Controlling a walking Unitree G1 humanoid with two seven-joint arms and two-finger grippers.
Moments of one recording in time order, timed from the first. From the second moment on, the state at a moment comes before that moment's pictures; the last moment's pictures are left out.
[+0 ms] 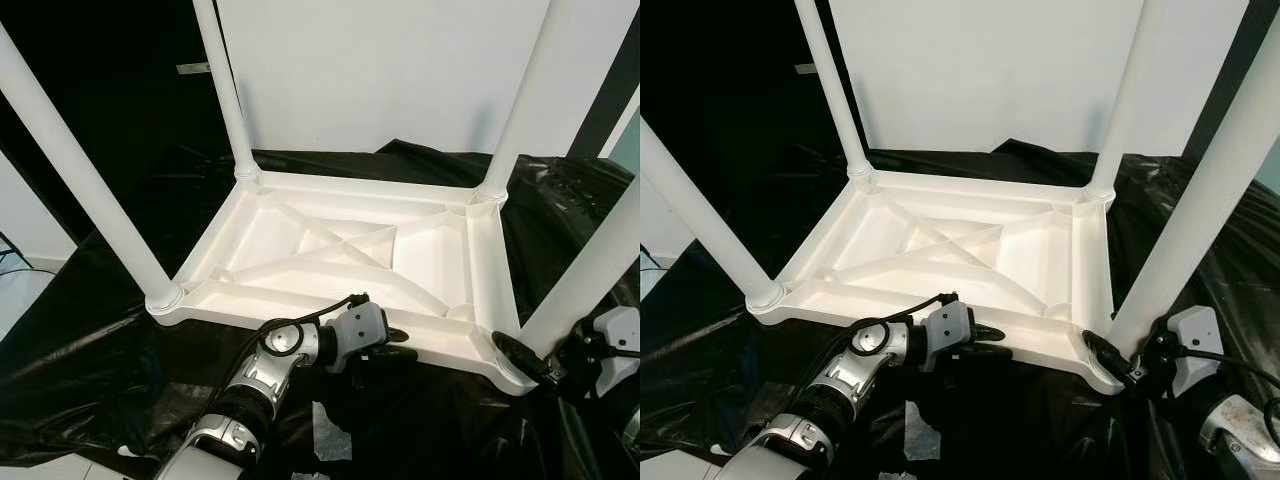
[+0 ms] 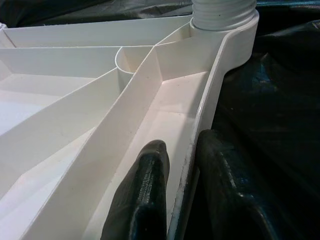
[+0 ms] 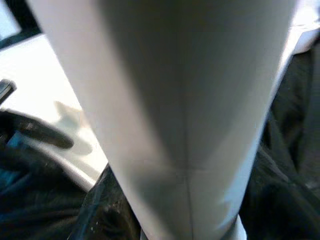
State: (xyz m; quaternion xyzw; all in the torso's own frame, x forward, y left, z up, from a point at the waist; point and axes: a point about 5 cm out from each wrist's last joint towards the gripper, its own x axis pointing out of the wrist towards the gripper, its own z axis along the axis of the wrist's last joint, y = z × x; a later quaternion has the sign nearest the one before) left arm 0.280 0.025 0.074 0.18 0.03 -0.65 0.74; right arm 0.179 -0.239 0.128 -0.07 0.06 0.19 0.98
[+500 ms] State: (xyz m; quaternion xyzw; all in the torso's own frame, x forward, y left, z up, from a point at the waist) left arm 0.280 0.026 0.075 0.18 0.03 -0.65 0.74; right arm 0.172 -0.209 0.119 -0.03 -0.02 -0.07 1.00
